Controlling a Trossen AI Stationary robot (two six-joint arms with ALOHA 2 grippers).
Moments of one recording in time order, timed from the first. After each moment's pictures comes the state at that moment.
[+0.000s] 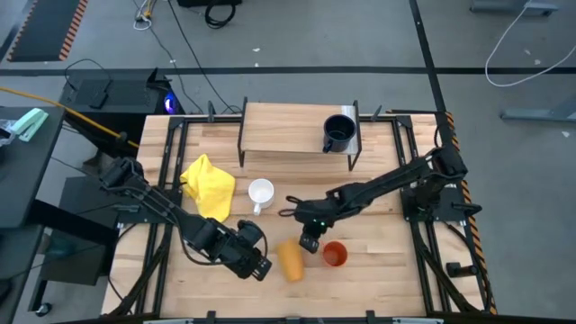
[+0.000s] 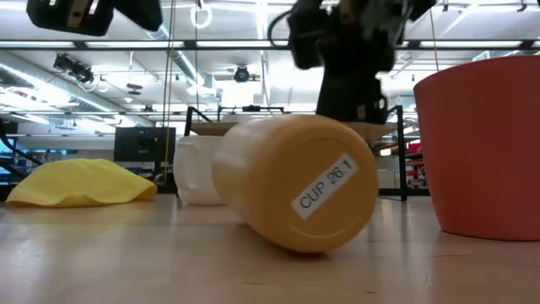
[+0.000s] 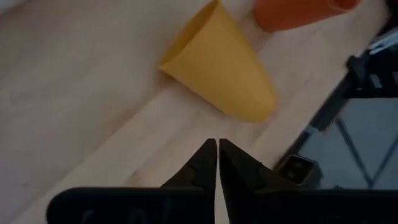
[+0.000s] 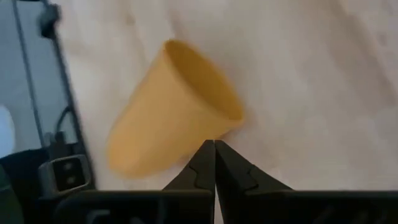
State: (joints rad) left arm -0.59 1.65 1.30 -0.66 -0.27 -1.43; right arm 0.23 1.76 1.18 -0.41 -0.15 0.77
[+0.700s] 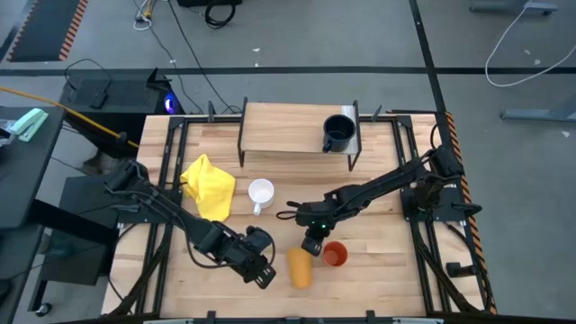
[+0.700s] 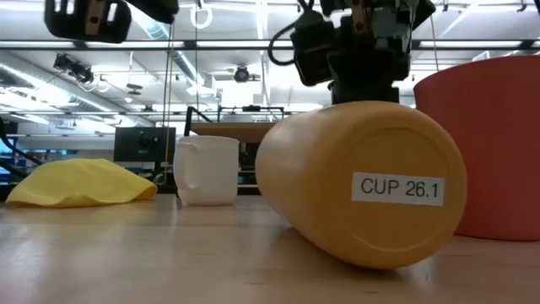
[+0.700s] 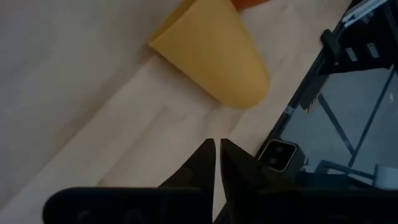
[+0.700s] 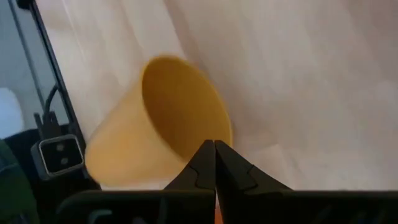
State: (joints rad) left arm -0.58 1.70 1.30 -0.54 -0.20 -1.33; right arm 0.23 1.79 1.18 -0.44 -0.26 0.79
